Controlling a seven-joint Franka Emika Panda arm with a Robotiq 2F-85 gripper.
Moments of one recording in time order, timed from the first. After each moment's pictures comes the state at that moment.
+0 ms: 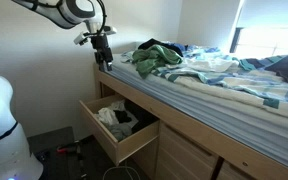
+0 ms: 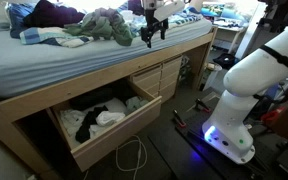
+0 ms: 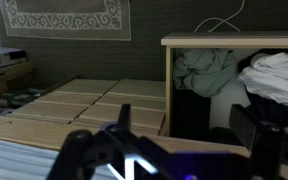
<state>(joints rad) 0.07 -0.48 0.35 -2.35 -0.13 1.90 0.27</state>
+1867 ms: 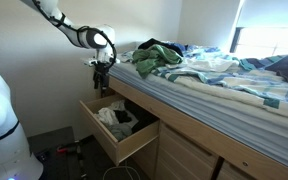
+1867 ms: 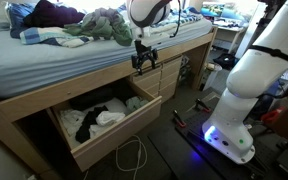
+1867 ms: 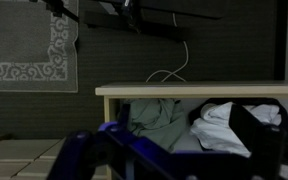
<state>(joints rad) 0.18 -0.17 0.28 -2.38 0.06 1.99 0.26</state>
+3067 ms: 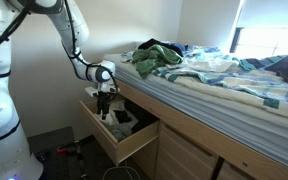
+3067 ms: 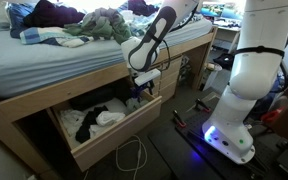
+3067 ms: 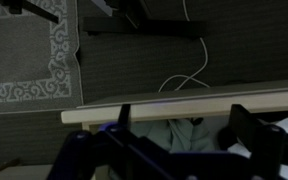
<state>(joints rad) 0.28 0.25 0.21 -2.41 -0.12 2.36 0.54</state>
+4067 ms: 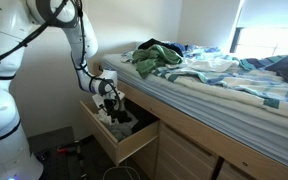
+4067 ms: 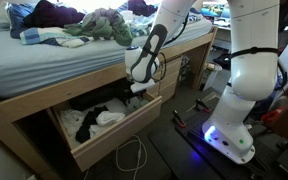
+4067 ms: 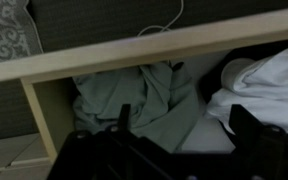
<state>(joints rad) 0.35 0.43 0.09 -2.38 -0.14 2.79 0.58</state>
